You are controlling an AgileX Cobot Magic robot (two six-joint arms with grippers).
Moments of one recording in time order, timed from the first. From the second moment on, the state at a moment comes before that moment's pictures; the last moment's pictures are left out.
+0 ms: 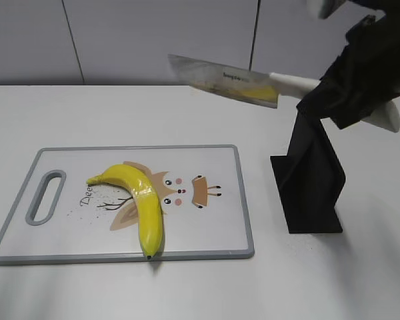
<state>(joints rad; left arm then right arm) -0.03 0.68 -0.86 -0.29 0.64 0.63 0.40 1.35 -1.06 0.35 0.73 -0.62</state>
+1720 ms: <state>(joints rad) -0.47 1.66 -1.32 -0.17 1.07 1.08 0.40 1.81 -1.42 0.72 1.02 -1.47</state>
